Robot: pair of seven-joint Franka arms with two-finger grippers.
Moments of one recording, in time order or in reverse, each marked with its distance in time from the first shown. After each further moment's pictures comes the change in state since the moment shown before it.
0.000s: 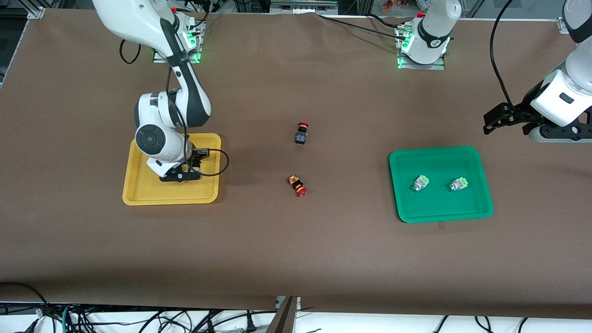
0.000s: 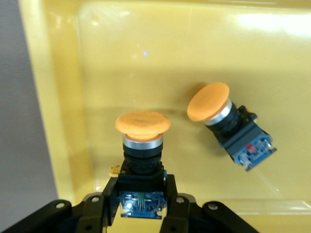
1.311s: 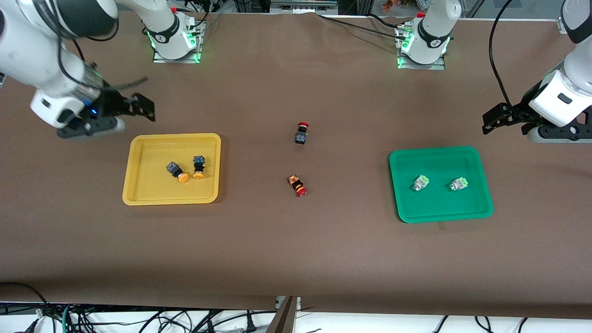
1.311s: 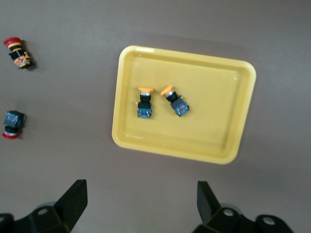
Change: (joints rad) left arm -0.001 0.000 0.002 -0.003 0.000 -0.001 -0.001; right arm -0.023 -0.561 -0.082 0.166 -0.181 -0.508 -0.086
